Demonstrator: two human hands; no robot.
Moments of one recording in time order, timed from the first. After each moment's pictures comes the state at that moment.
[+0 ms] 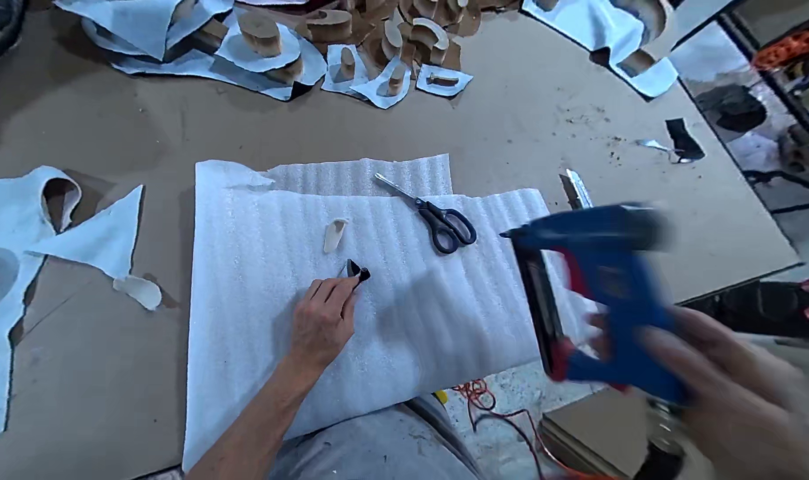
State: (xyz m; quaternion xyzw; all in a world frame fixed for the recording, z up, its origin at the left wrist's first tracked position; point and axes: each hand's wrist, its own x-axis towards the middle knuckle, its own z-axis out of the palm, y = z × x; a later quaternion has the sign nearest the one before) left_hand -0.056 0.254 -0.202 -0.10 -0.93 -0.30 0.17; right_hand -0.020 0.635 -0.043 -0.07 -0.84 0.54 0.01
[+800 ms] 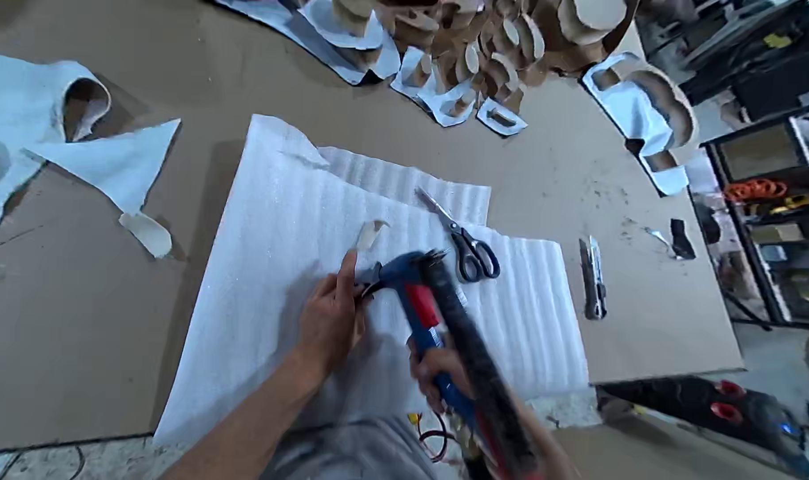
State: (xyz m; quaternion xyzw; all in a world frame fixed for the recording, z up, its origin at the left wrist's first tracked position) left_hand -0.053 0.250 -0.200 0.00 -0.91 -0.37 0.18; right_hand -0.075 0.465 -0.110 -0.14 -0.57 0.61 -0.53
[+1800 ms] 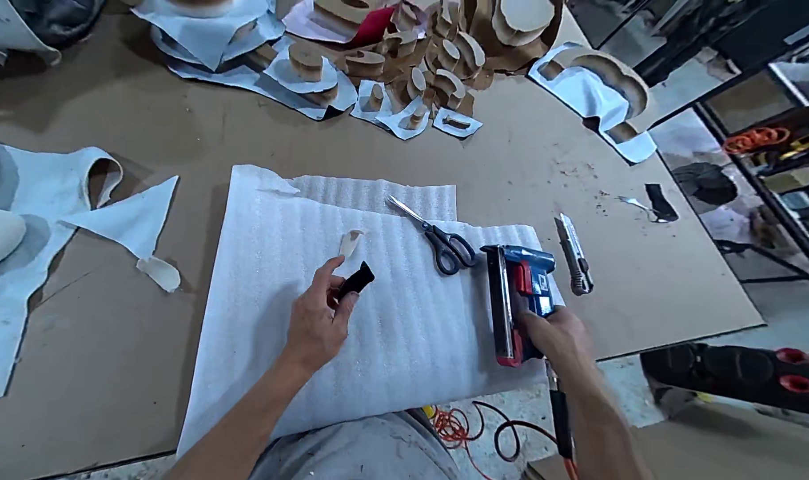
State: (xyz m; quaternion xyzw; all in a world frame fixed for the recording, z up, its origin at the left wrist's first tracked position) left_hand -0.055 0.240 -0.161 0.02 -0.86 -0.51 0.06; right_hand -0.100 0.638 -0.149 -0.33 -0.91 0.22 -0.10
